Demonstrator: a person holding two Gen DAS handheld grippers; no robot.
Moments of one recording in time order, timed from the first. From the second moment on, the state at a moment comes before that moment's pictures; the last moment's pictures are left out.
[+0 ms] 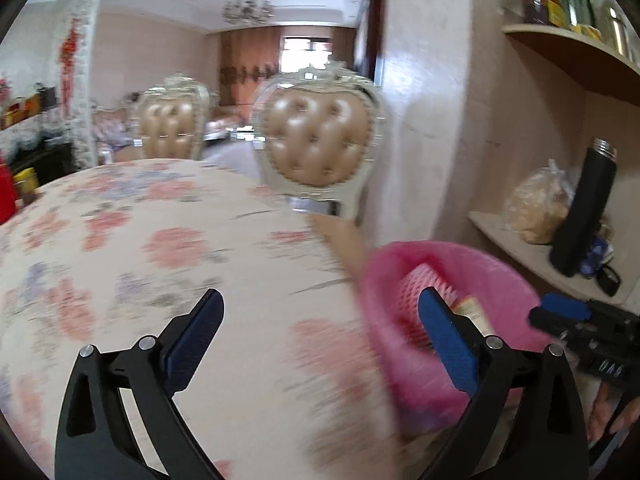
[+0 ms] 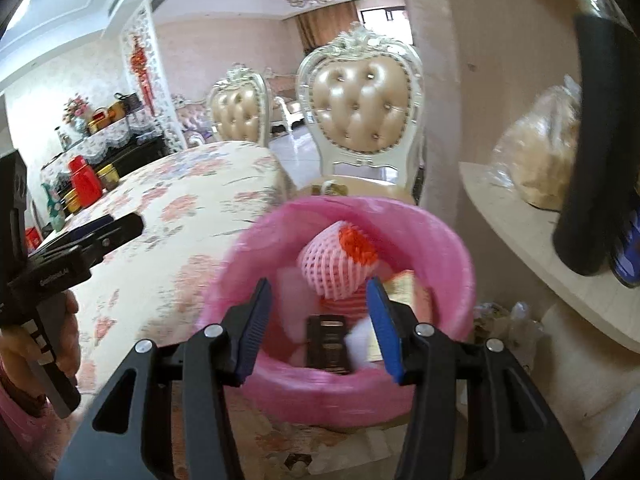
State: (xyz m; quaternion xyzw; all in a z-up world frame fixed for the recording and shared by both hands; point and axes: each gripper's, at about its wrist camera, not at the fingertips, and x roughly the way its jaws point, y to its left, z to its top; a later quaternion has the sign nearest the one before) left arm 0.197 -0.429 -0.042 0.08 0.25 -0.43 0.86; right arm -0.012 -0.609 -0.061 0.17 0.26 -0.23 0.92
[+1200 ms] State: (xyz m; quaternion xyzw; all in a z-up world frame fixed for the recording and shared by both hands) left arm 0.364 0.022 -0.054 -0.04 0.27 0.04 0.96; right arm 0.387 -0.211 -0.067 0.04 0.38 0.12 0.92
